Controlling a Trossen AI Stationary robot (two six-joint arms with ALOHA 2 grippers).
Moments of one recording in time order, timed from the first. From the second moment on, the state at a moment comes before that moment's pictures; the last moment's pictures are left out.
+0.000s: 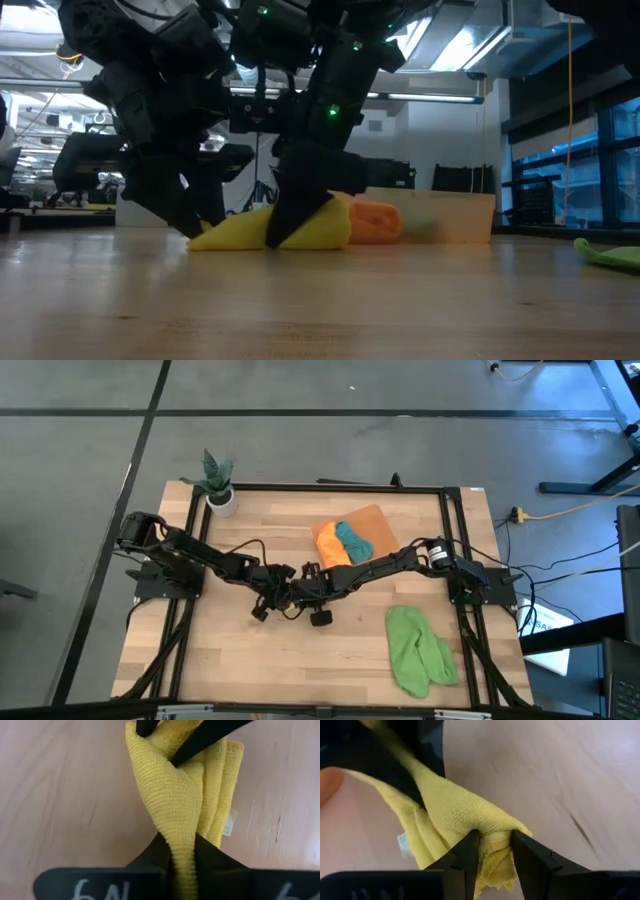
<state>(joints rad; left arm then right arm) -0.09 1.59 0.59 0.04 0.12 0.42 0.13 2.30 1.68 -0.60 0.18 -0.14</state>
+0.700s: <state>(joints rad) -0.19 1.10 0.59 -0.48 -0.11 0.08 0.15 2.31 2.02 -0.93 0.42 -0.12</state>
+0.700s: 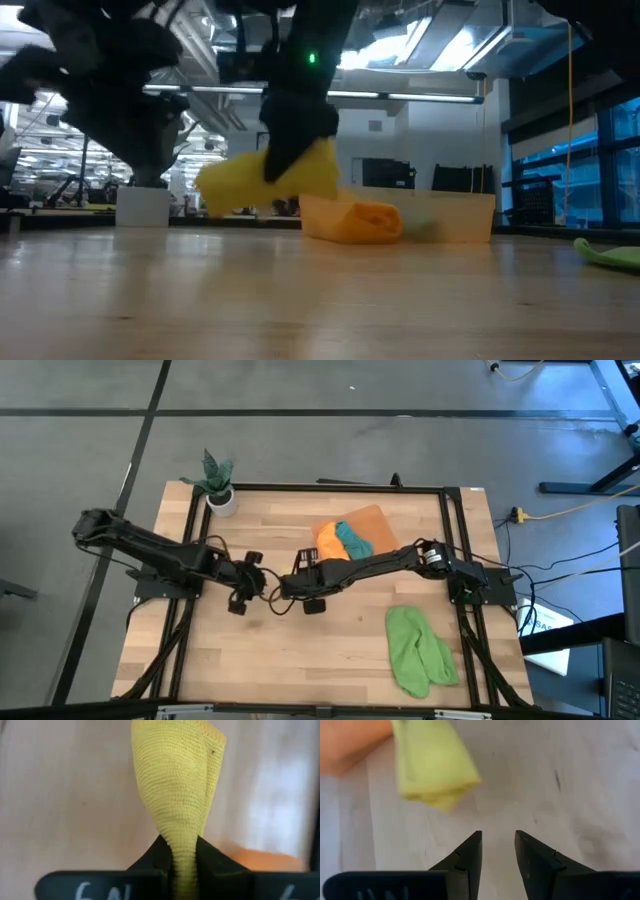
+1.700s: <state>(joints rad) -0.31 1.03 0.59 -0.50 -0.28 0.08 -0.07 2.27 2.17 -1.57 0.76 0.63</state>
